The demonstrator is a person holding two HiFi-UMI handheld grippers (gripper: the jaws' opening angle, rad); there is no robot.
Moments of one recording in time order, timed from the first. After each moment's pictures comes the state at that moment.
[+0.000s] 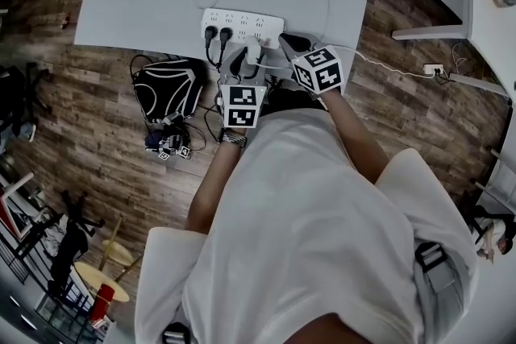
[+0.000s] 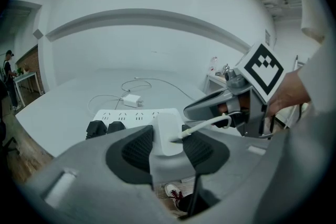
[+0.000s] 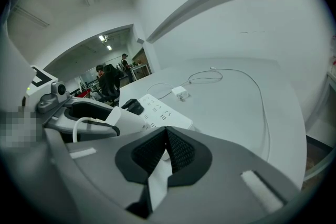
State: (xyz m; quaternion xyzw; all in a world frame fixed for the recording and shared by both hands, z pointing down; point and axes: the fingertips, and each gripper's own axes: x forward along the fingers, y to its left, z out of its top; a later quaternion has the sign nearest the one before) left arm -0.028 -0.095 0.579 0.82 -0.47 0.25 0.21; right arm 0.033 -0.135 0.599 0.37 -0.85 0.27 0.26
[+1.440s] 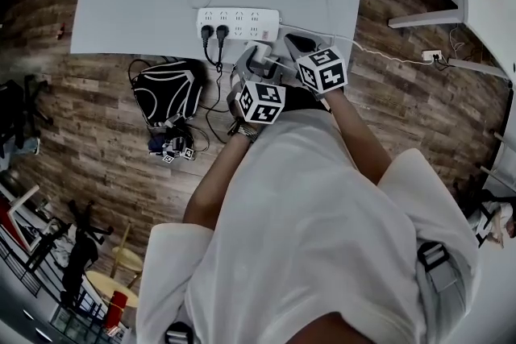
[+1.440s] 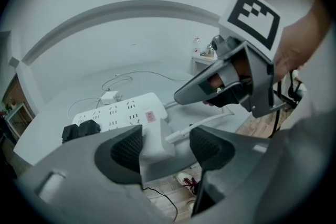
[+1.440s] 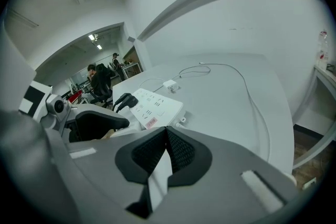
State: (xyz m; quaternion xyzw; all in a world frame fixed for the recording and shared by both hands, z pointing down) left arm 0.015 -0.077 0.619 0.84 -0.41 0.34 0.14; right arm 0.057 -0.119 0.609 0.40 -0.83 0.29 0.27
